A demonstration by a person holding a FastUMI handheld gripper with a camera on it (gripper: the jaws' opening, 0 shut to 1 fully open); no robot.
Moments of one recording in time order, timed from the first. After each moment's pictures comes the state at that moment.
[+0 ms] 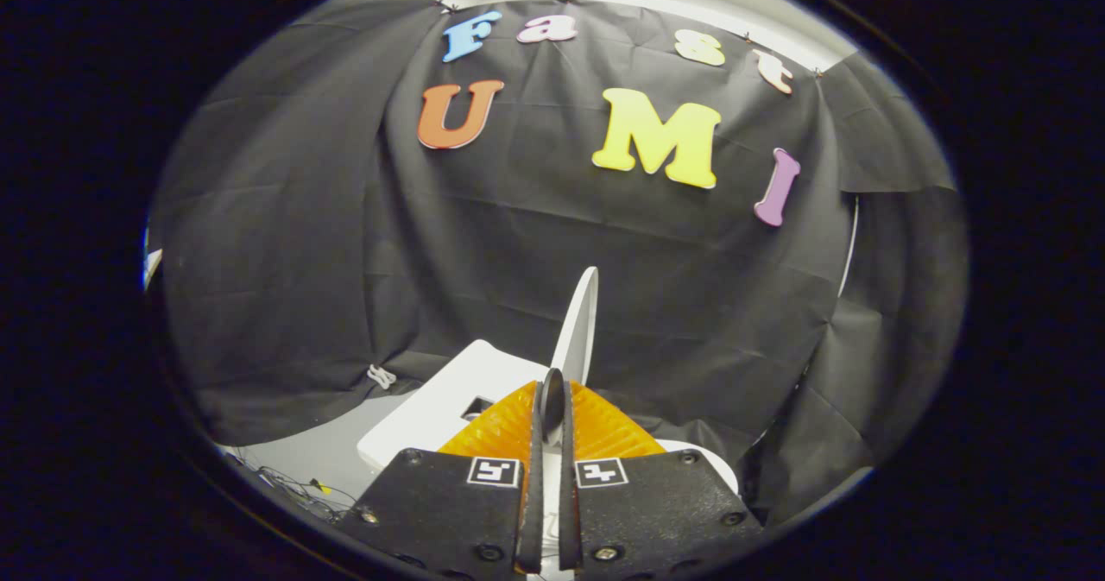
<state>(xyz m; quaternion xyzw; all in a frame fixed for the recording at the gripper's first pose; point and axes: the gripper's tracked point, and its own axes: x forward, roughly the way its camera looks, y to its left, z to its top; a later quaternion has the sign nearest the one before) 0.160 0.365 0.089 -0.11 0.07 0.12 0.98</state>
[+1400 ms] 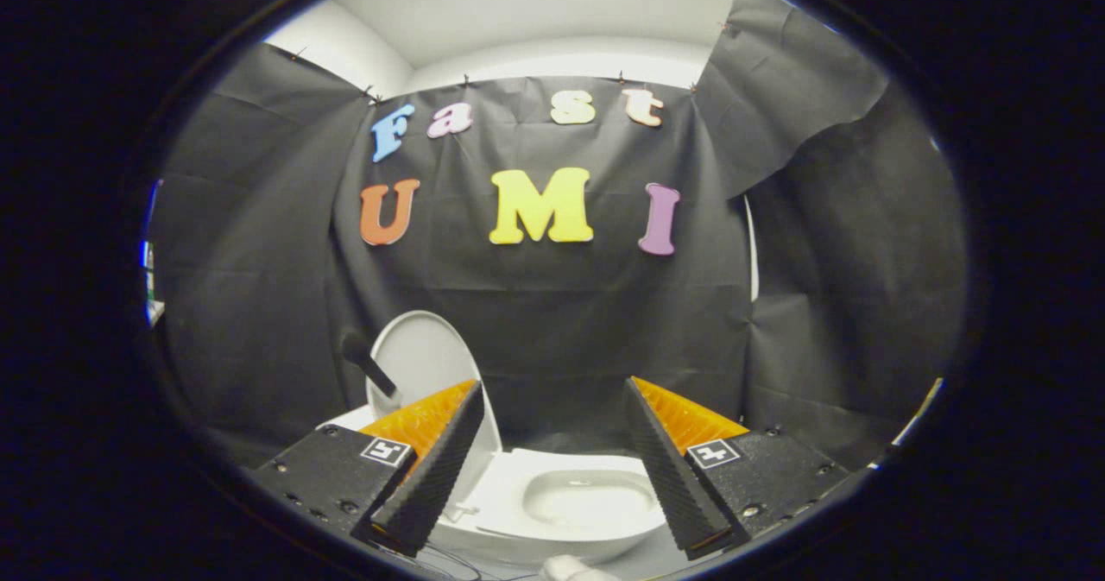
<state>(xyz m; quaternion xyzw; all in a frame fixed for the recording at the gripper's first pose) 0.060 0.104 0.081 -0.02 -0.07 0.05 1.00</state>
